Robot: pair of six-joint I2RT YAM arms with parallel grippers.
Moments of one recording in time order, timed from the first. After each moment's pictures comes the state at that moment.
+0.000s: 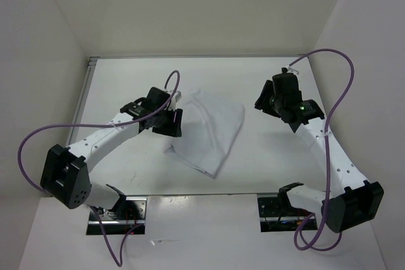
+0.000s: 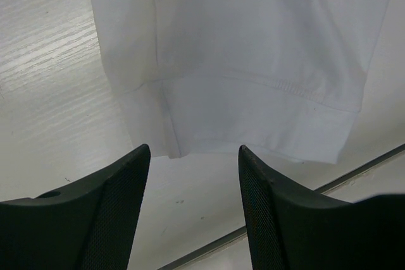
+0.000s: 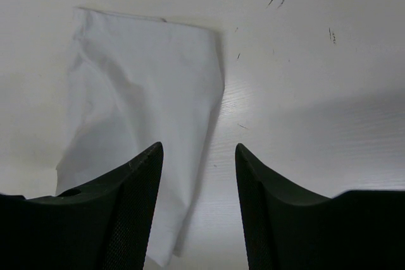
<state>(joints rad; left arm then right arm) -0.50 1.39 1.06 -0.64 0.13 -0.29 0.28 1.15 1.14 -0.70 0.17 0.59</state>
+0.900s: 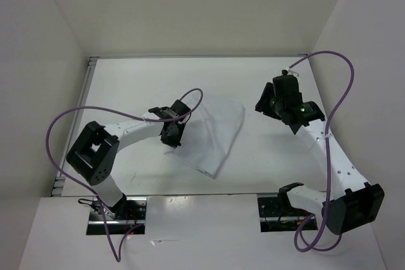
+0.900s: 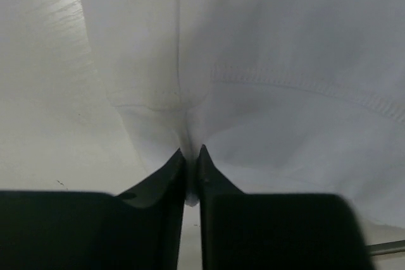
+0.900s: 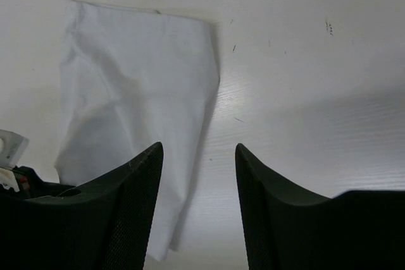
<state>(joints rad) -0.63 1.66 1.05 -0.64 -0.10 -0.35 0.28 1.13 1.12 -0.72 0.17 0.59</state>
